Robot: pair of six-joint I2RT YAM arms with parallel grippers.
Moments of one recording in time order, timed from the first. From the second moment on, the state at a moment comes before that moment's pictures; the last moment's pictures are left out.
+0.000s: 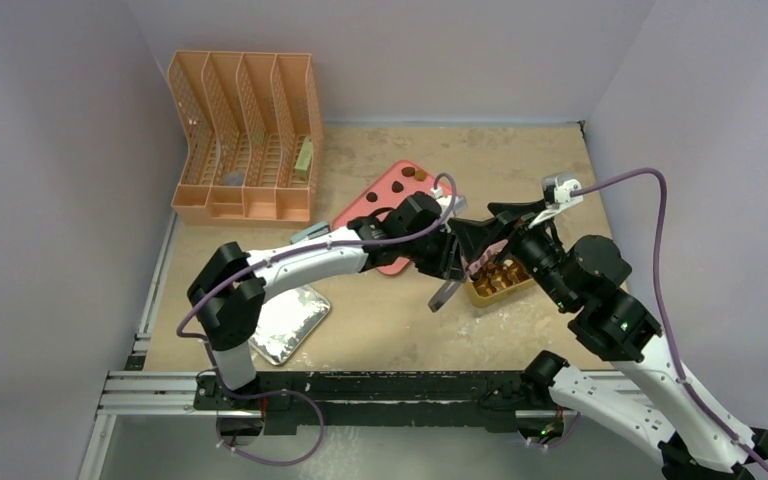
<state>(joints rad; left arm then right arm) -0.95 1.78 1.38 -0.29 0.31 -0.65 0.75 0.65 0.97 -0.31 0.19 0.34</state>
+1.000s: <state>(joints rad) -1.06 1.97 1.45 -0.21 0.34 -0.72 0.75 0.64 0.97 -0.31 0.20 0.35</state>
